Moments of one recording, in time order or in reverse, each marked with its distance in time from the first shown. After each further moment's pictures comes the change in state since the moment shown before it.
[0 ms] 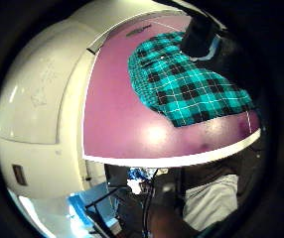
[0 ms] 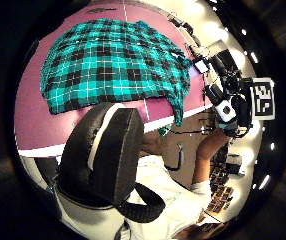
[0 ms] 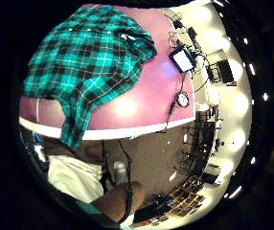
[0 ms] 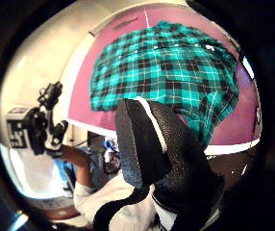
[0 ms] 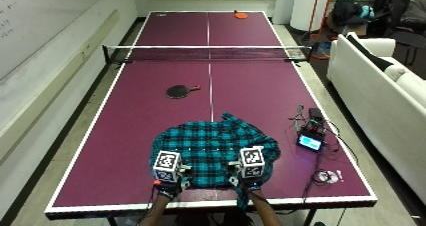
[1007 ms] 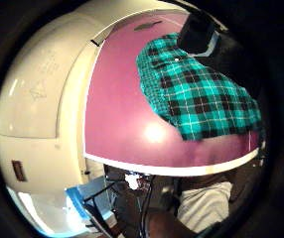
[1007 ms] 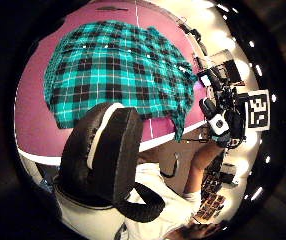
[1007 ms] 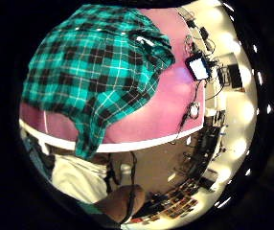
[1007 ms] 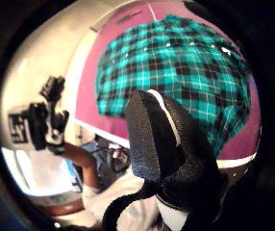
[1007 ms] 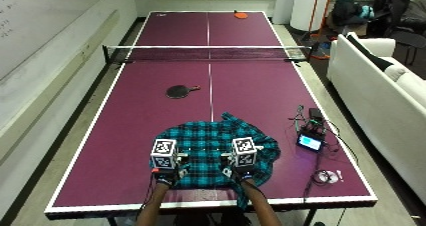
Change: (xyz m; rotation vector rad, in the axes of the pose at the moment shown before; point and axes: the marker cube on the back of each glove) left arm -0.017 -0.031 -0.016 -0.085 0.048 -0.076; right arm -0.025 -0.043 0.007 -0.098 -0.040 -0.079
